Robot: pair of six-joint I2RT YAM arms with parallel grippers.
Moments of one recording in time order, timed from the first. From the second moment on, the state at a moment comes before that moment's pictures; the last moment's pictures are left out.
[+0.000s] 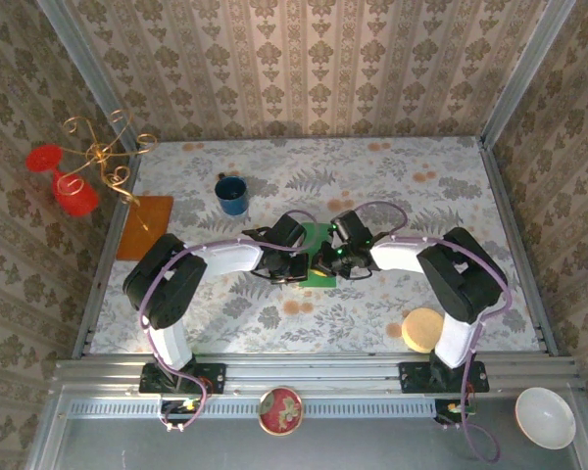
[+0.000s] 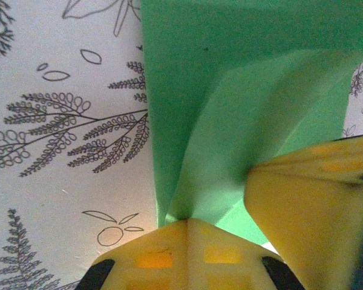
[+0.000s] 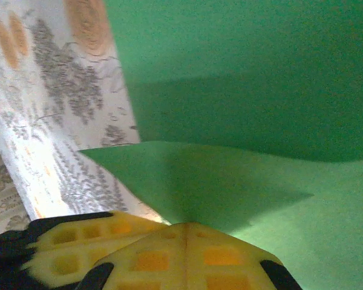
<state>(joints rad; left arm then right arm) -0.80 1.79 1.00 -0.38 0.27 -0.74 0.55 1.81 0.89 -0.07 -0.47 0.96</state>
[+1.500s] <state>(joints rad) -0.77 1.73 0.90 -0.30 0.37 -0.75 0.55 1.85 0.91 -0.07 -0.49 0.95</state>
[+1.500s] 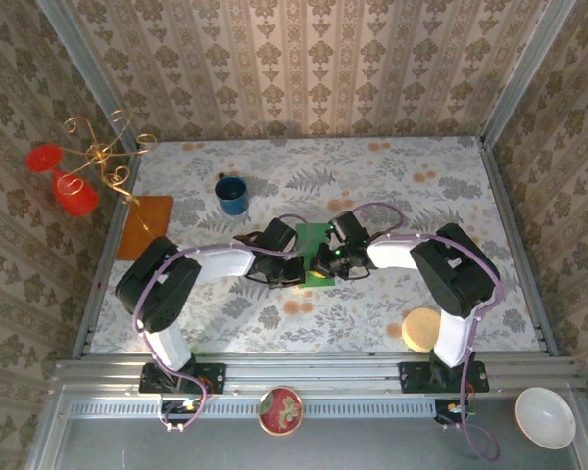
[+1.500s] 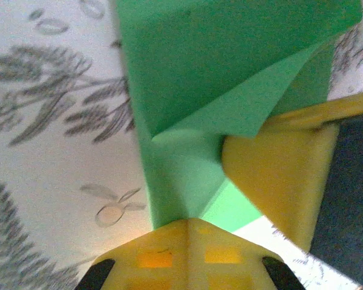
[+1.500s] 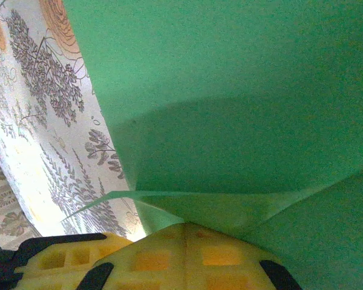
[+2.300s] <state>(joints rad) -0.74 1.73 0.93 -0.29 0.39 -0.79 0.55 1.86 0.91 -0.06 -0.51 0.96</state>
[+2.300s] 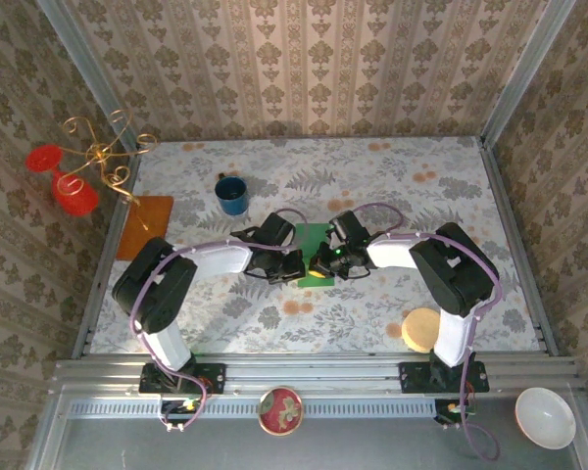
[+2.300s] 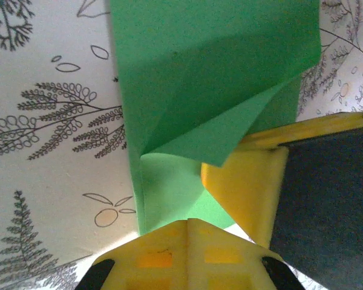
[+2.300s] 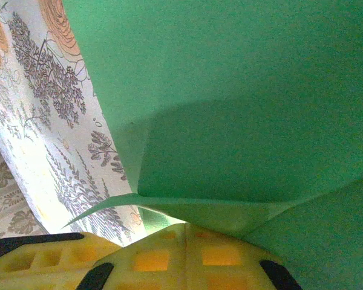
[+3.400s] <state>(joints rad) -0.75 1.75 0.90 -0.26 0.37 -0.87 0.35 1.93 1.06 -0.18 -0.50 0.66</state>
